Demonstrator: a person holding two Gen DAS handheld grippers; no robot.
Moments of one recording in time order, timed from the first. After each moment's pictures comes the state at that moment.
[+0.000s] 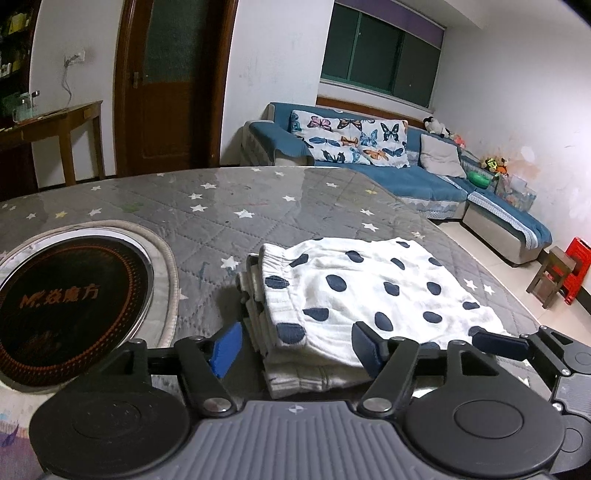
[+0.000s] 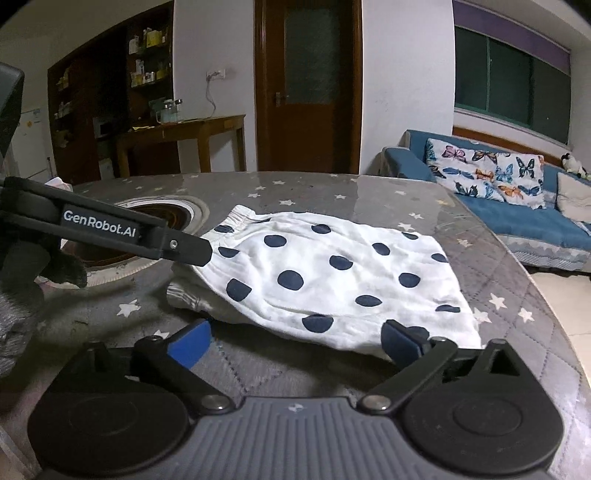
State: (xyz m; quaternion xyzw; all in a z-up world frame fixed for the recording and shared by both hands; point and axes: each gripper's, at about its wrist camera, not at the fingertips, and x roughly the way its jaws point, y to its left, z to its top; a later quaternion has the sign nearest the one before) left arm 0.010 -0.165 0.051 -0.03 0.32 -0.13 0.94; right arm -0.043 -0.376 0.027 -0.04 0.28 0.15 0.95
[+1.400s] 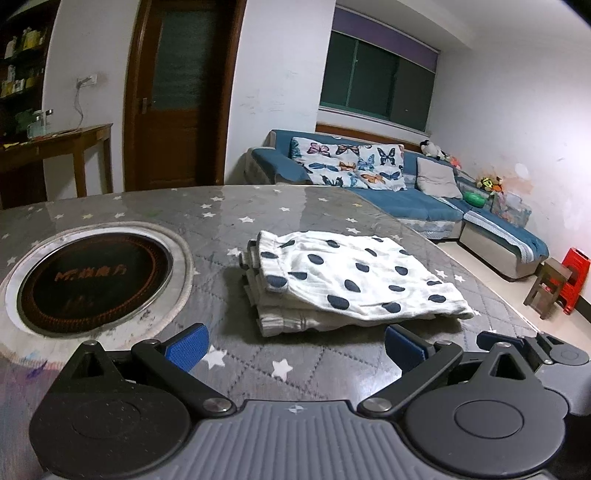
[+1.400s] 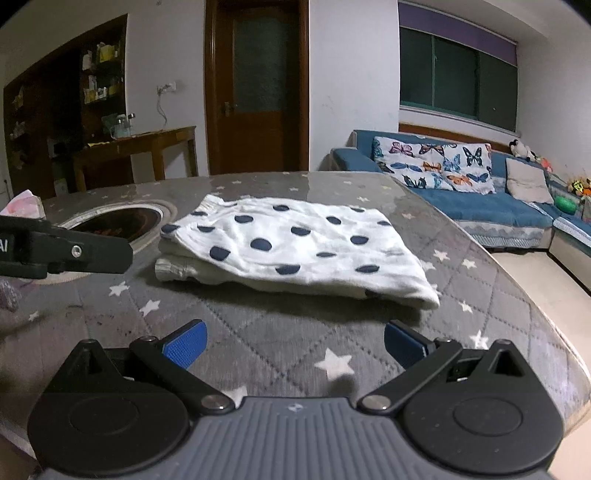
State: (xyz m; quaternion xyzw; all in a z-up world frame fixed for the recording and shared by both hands) left arm -0.075 -0.160 0.051 -0.03 0.28 -0.12 0.95; right arm -0.096 -0.379 0.015 -0.01 0.27 0.07 0.96
